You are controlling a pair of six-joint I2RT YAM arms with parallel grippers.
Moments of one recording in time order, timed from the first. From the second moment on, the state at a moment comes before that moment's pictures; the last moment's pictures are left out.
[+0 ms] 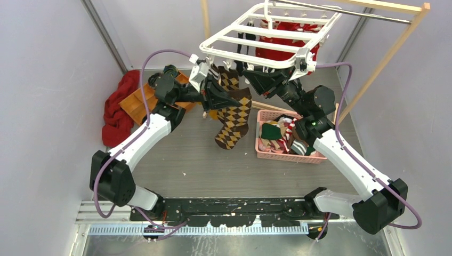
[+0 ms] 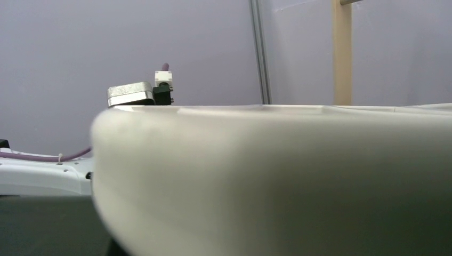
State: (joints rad) left arm -0.47 1.43 1.18 0.74 1.21 -0.49; right arm 0.50 1.17 1.07 0.66 -0.45 0.45
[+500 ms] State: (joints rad) left arm -0.47 1.51 1.27 0.70 1.22 -0.44; right arm 0.50 1.17 1.08 0.68 -0.46 0.47
